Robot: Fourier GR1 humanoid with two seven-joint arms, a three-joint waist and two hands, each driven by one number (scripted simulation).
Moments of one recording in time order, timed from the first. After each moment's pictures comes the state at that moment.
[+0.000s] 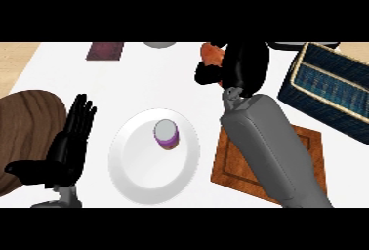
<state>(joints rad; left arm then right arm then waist) -0.01 0.06 0.00 -1.68 0.03 0.10 0.01 -0.86 0.00 0.21 -1.31 1.06 -0.29 0.96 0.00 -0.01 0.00</state>
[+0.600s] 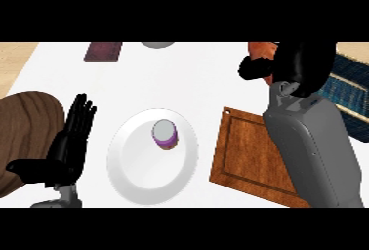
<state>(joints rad) -0.01 0.06 0.01 -1.67 0.03 0.10 0.01 -0.80 -0.12 0.11 -1.53 1.14 -0.04 1.06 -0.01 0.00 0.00</state>
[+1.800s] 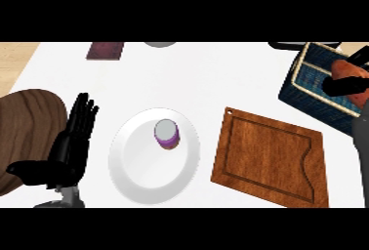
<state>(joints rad) -0.01 0.04 -0.01 -1.71 0.01 0.12 0.04 -0.55 -0.37 -0.18 -1.49 1.00 0.01 0.79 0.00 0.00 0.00</state>
